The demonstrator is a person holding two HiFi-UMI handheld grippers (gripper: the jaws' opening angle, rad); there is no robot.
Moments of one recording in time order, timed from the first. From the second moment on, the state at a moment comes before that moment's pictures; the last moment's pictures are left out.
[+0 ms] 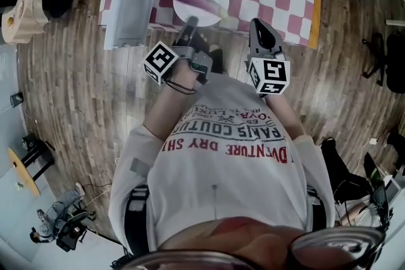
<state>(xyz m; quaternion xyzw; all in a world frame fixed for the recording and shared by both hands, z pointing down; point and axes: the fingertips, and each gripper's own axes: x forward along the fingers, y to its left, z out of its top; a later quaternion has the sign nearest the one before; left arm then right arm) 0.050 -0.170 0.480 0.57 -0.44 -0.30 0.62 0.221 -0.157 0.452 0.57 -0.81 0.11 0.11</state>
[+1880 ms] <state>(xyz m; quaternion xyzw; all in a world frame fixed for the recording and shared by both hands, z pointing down) 0.021 -0.404 0.608 0.50 -0.49 -0.30 0.65 0.158 -0.371 0.553 0.56 -0.79 0.16 0.18</state>
